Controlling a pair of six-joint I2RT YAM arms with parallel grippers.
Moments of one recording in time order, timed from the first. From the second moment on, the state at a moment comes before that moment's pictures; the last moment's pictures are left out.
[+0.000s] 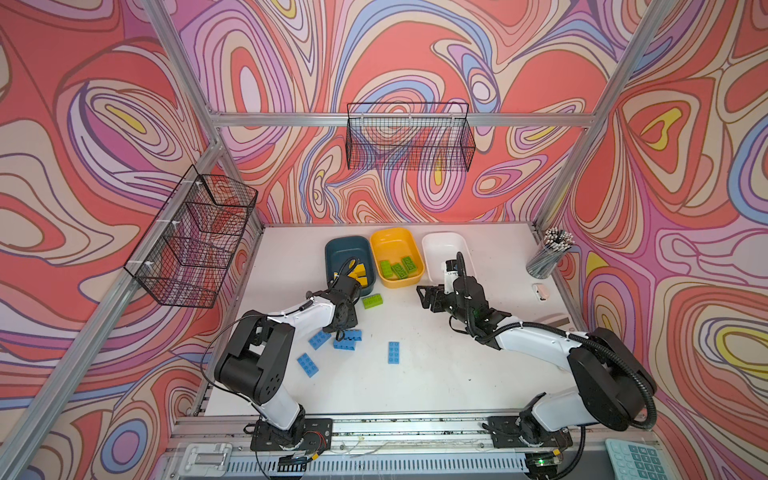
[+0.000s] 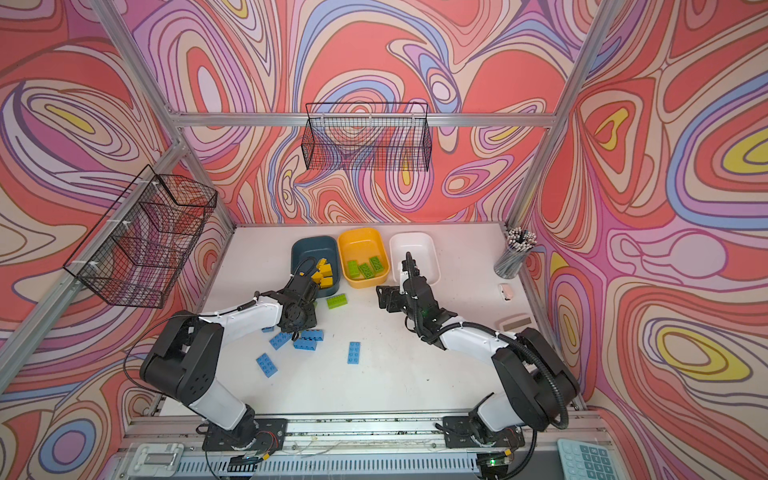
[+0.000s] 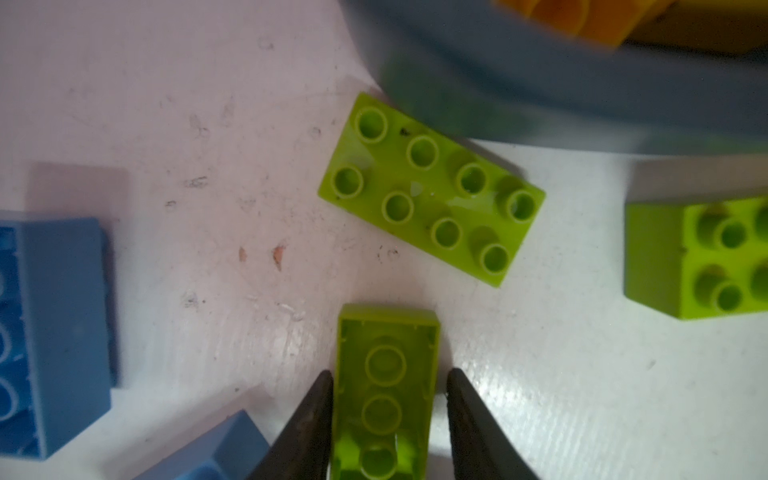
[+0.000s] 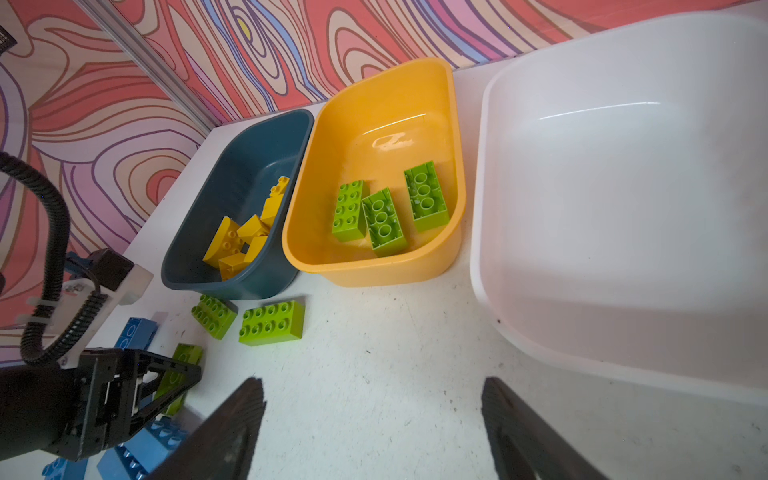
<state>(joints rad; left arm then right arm) -0.40 1.63 0.87 -0.50 -0.19 -0.65 0.58 1.47 0.69 0.33 0.03 0.47</state>
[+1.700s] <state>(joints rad) -0.50 2.16 1.95 -0.60 0.09 -0.66 0.58 1.37 0.56 0.50 0.02 0.56</state>
